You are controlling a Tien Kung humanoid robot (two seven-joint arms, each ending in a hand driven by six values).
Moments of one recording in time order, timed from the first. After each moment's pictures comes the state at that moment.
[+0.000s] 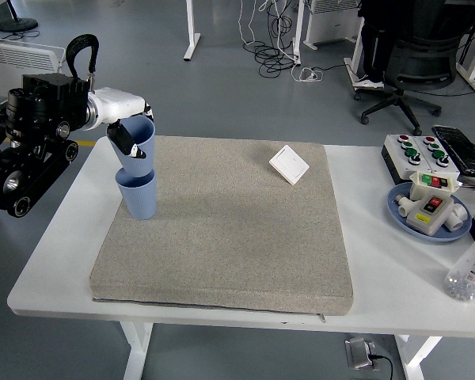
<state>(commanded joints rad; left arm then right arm) -1.24 0.39 -0.81 -0.77 2.14 -0.59 0.06 0.03 -0.10 1.21 0.18 -0.85 -0.04 -0.17</state>
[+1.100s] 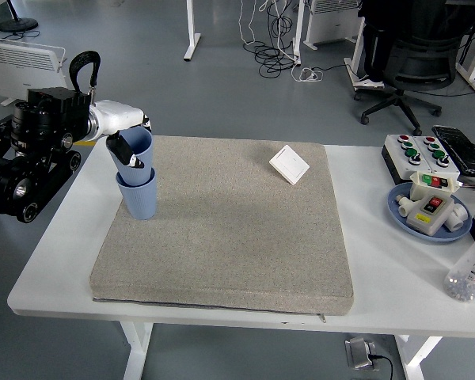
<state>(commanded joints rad) -1.23 0.36 -0.80 -0.68 2.15 -0.54 0.00 0.04 -0.10 1.20 0.18 -0.85 -0.04 -0.17</state>
